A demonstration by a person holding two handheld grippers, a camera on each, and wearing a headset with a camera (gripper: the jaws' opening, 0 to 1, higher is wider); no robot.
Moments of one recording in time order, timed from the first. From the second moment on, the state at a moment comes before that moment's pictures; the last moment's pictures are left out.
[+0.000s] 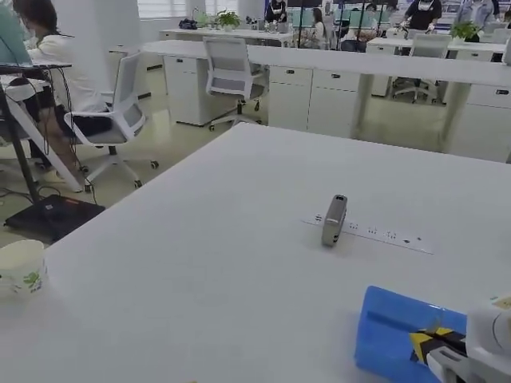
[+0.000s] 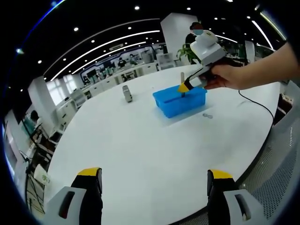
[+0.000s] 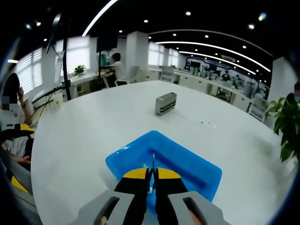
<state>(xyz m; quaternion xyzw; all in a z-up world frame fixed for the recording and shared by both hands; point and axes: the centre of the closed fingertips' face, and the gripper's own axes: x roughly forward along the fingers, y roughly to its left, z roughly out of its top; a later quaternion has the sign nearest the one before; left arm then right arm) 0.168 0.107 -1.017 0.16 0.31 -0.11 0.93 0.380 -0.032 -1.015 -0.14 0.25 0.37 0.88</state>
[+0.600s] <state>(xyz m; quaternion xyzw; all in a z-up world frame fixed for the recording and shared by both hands) 0.168 0.107 -1.017 0.16 0.31 -0.11 0.93 0.381 -0.036 -1.014 -0.13 0.26 0.35 0.89</state>
